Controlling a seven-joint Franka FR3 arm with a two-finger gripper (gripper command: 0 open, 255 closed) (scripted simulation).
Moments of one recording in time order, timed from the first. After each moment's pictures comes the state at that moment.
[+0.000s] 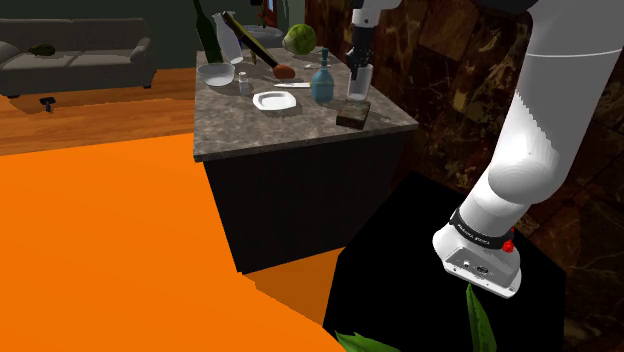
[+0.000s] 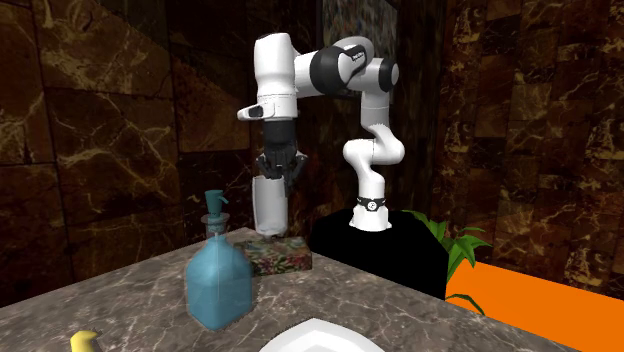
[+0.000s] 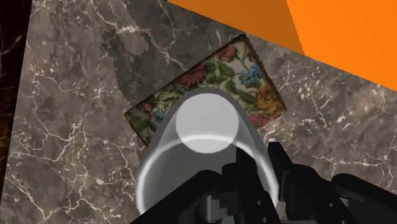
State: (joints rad) arm -0.08 0.26 -0.40 -1.71 0.15 1.91 -0.33
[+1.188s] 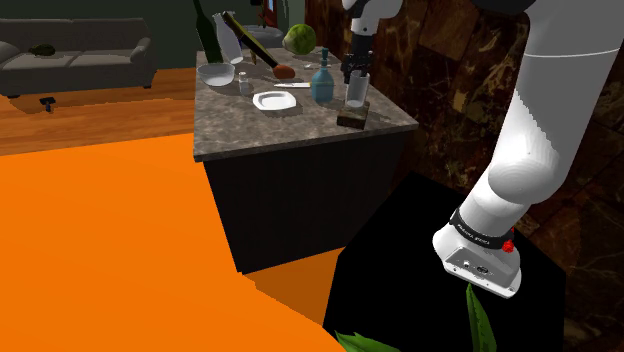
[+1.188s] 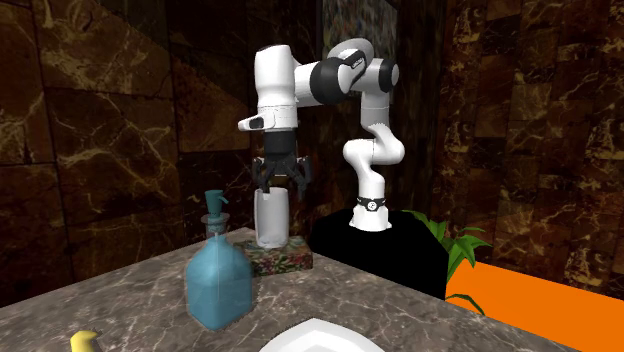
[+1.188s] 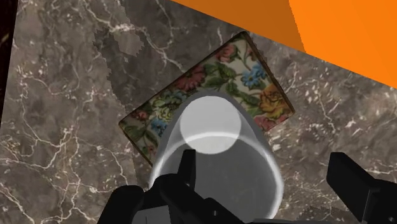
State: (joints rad) arm -0.08 0.27 -0.40 -1.75 0.15 1.96 -0.33
